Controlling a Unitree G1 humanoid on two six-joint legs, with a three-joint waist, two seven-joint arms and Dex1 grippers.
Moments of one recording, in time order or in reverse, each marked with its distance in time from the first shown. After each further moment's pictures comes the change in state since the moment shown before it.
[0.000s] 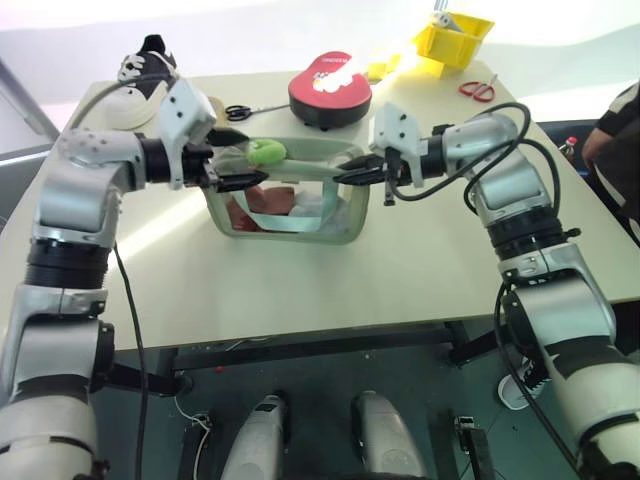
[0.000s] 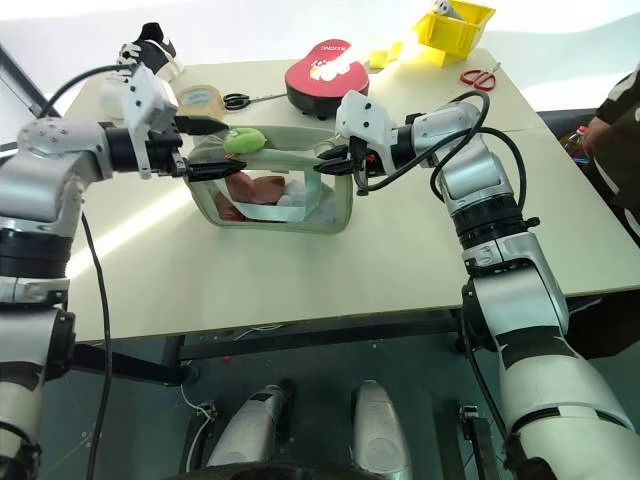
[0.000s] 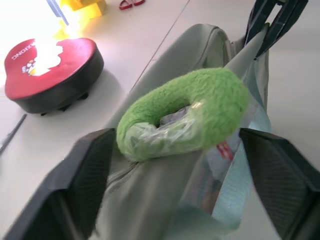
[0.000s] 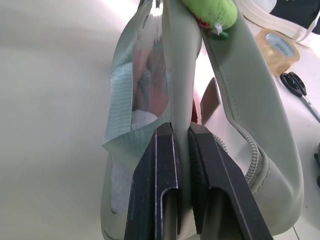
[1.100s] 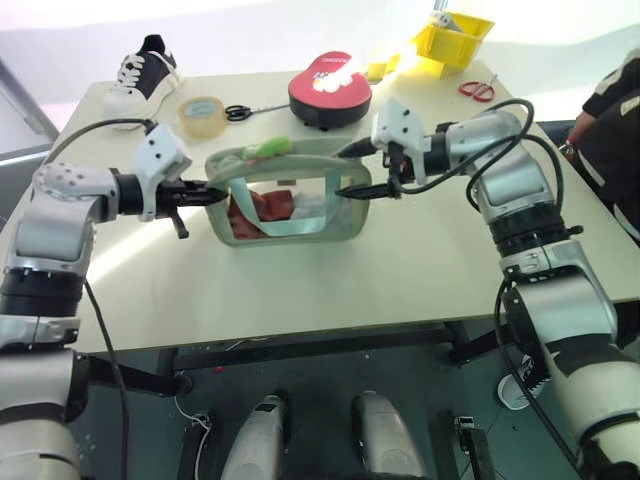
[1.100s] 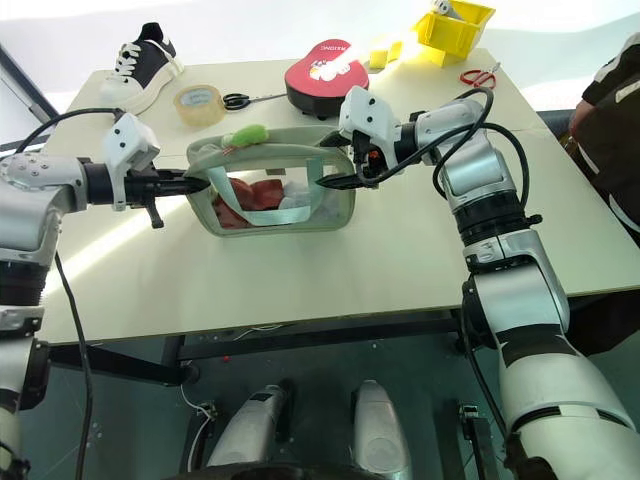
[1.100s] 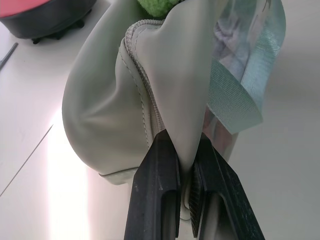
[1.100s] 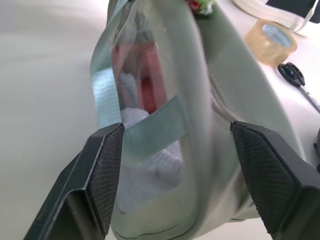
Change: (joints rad) left arm 0.189 0.054 0.039 -0.005 0.058 -0.054 -0.015; right arm -0.034 0.031 -0.026 0.025 -0.007 0.044 -0.007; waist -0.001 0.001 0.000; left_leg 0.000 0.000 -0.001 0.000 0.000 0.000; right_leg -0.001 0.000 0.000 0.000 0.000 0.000
